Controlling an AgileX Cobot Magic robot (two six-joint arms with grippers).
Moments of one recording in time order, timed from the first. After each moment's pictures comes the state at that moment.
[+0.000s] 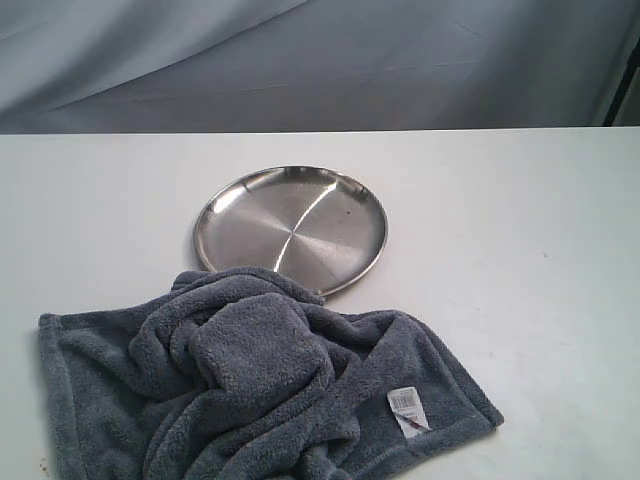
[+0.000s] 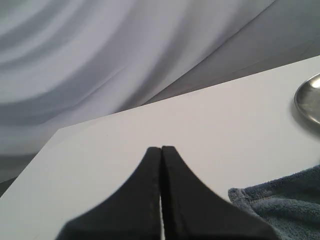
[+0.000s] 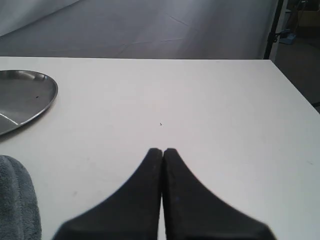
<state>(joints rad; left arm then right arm) 0.07 0.00 0.00 0.17 0.22 0.16 -0.06 0.00 0.00 0.14 0.35 -0.15</state>
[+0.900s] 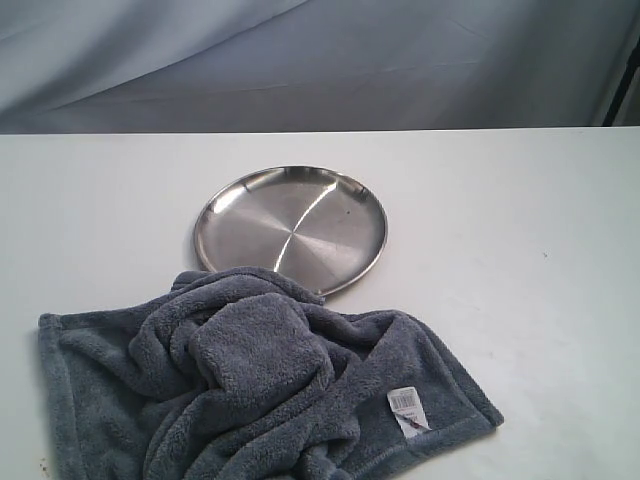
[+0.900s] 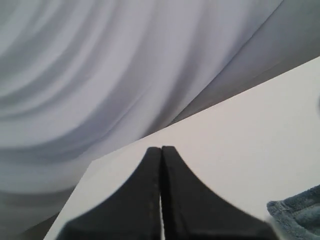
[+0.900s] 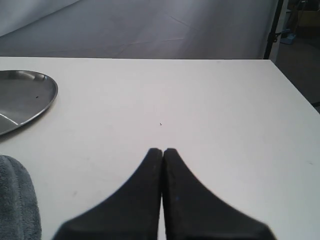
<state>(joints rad) 0.07 0.00 0.00 0.35 0.14 0.17 -0.06 0.00 0.00 0.14 0.35 -0.15</state>
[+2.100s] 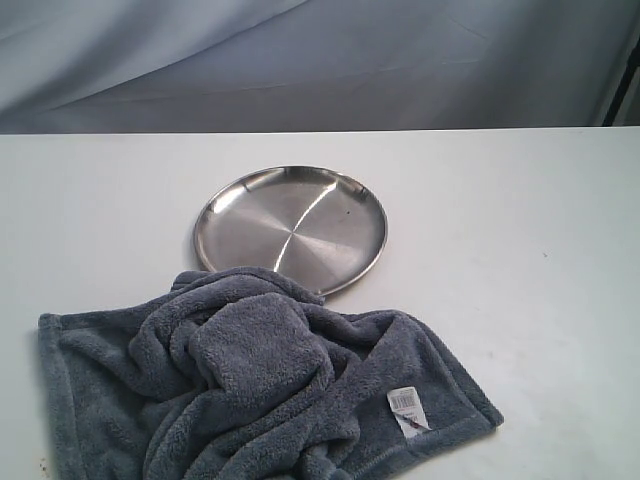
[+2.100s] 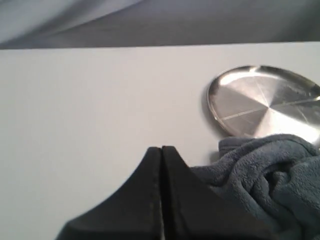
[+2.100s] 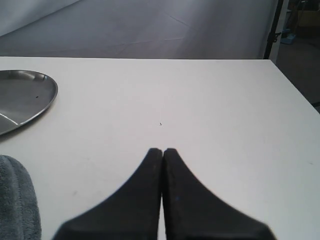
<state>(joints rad) 0.07 0.51 -0.57 -0.25 0.67 0.26 -0.06 0.00 0.00 0.14 0.35 -0.15</state>
